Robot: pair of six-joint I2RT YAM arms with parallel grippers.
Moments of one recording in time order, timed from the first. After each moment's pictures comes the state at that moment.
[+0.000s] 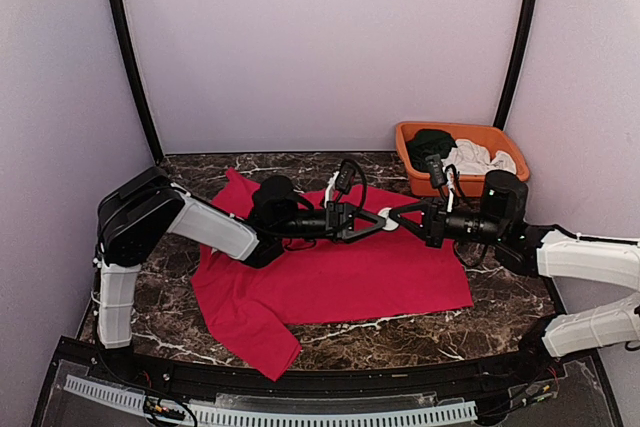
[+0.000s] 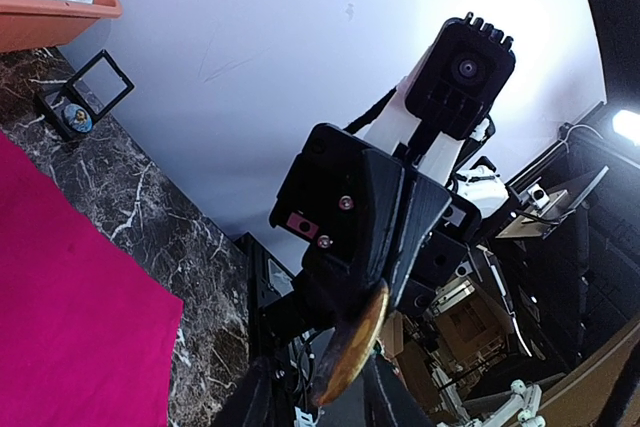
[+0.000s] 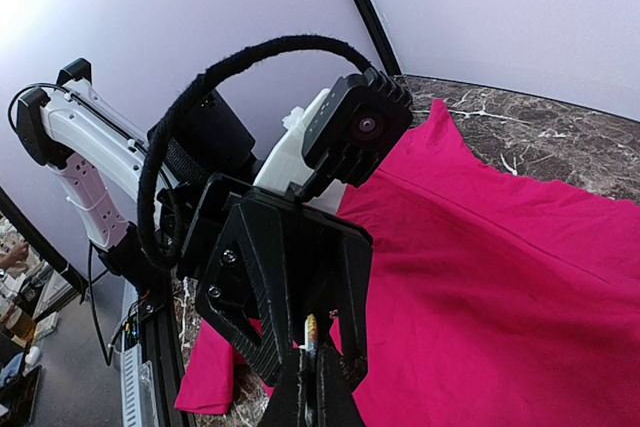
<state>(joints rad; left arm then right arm) -0.88 2.11 1.18 1.09 0.79 -1.07 0.60 1.12 0.53 0.43 -0.60 0.36</state>
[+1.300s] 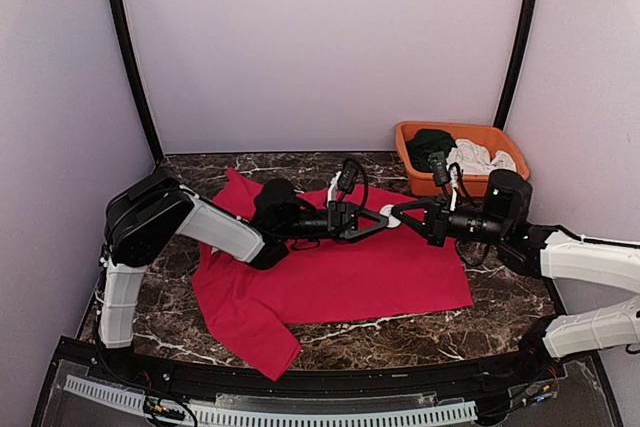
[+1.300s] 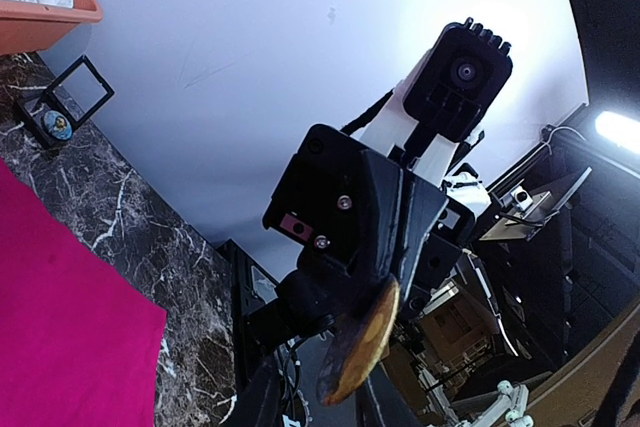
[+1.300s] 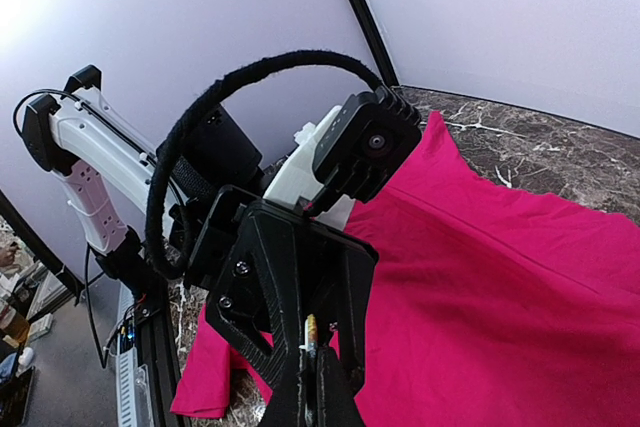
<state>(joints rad) -0.89 2.16 1.21 1.19 0.80 -1.13 0.60 1.09 0.53 0.42 -0.58 0.35</state>
